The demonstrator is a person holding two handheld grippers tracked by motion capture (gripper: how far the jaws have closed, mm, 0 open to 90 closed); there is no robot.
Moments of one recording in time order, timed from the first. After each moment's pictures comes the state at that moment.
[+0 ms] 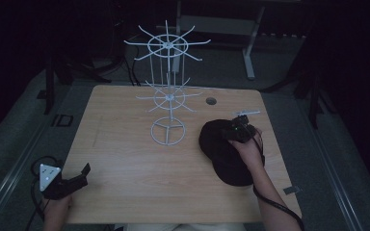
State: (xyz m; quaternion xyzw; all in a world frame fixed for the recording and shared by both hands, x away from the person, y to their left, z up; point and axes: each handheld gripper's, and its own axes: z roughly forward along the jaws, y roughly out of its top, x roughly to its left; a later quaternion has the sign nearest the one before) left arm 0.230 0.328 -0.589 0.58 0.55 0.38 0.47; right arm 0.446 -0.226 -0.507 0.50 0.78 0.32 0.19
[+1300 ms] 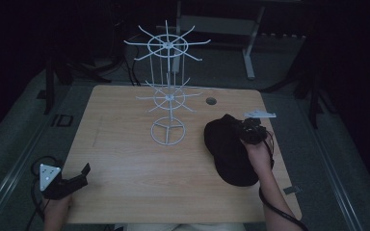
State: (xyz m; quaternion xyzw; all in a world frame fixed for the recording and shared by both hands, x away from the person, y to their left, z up) left arm 0.230 0.328 -0.589 0.57 0.55 0.38 0.47; right arm 0.409 -0.247 -0.471 0.46 0.76 0.39 0.24
